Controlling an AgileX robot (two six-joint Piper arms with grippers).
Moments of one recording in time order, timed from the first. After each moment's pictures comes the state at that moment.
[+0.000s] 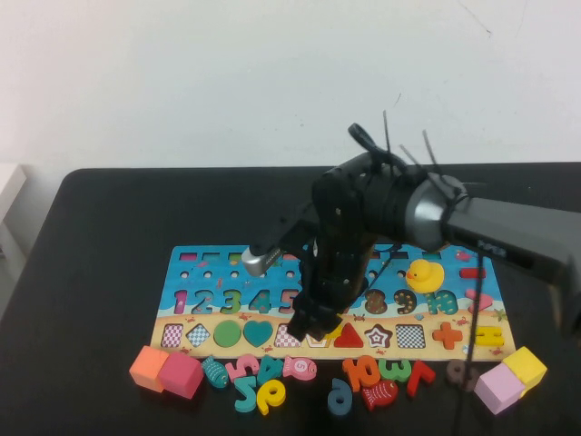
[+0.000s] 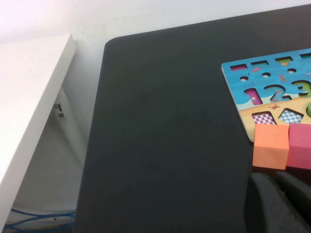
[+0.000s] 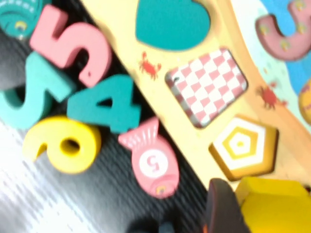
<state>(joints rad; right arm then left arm) 0.68 2.28 -1.82 0.06 1.00 -0.30 -0.02 0.01 0.02 -0.06 0.35 0.12</state>
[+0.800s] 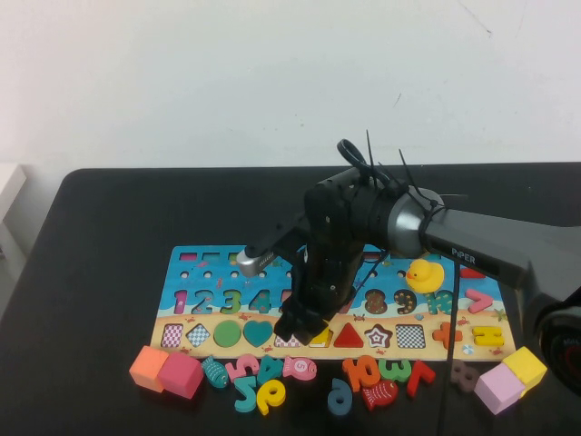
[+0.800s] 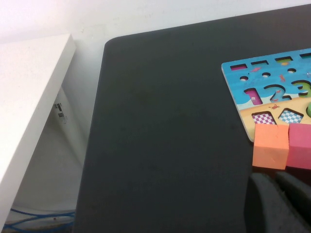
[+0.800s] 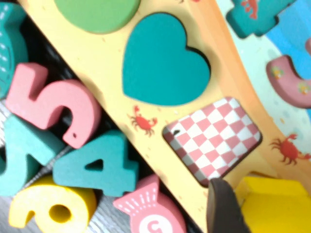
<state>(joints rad) 0.67 2.39 -1.91 0.11 0.99 -0.27 -0.02 0.01 0.02 -0.06 0.35 0.12</state>
